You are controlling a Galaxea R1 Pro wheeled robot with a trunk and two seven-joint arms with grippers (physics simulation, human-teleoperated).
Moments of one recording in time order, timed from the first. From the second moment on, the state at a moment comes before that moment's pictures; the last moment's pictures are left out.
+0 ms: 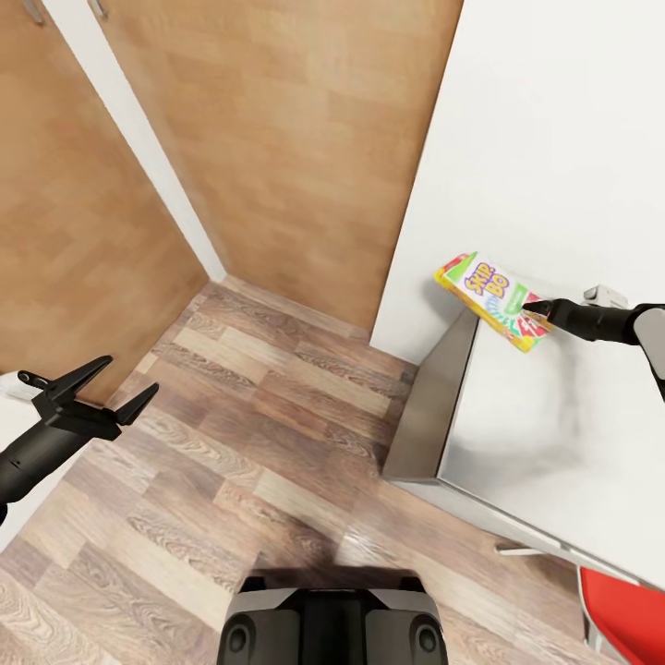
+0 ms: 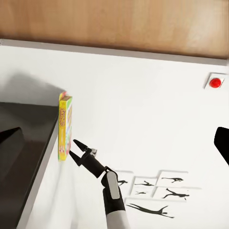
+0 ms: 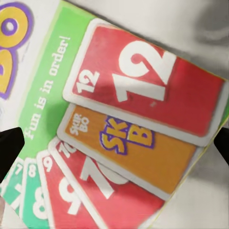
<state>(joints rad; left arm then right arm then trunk) -0.35 0.35 0.36 -1.61 1.85 1.03 -0.27 -1.23 -0.53 0.01 -0.77 -0.63 0.80 0.21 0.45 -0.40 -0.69</state>
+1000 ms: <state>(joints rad) -0.35 0.35 0.36 -1.61 1.85 1.03 -0.27 -1.23 -0.53 0.02 -0.77 -0.63 0.80 0.21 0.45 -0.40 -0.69</state>
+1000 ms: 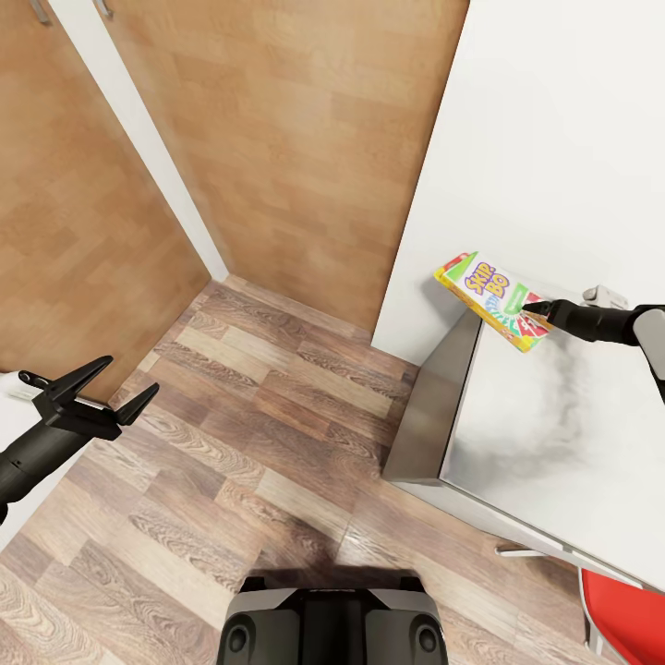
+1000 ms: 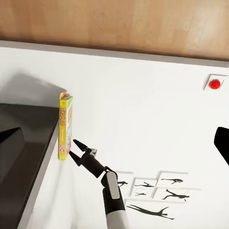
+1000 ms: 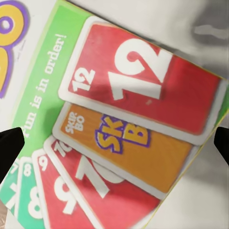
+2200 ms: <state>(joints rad) -0.35 0.34 0.36 -1.61 1.85 1.03 -0.26 -1.23 -0.64 0.01 -0.82 -0.64 0.80 0.21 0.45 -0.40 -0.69</state>
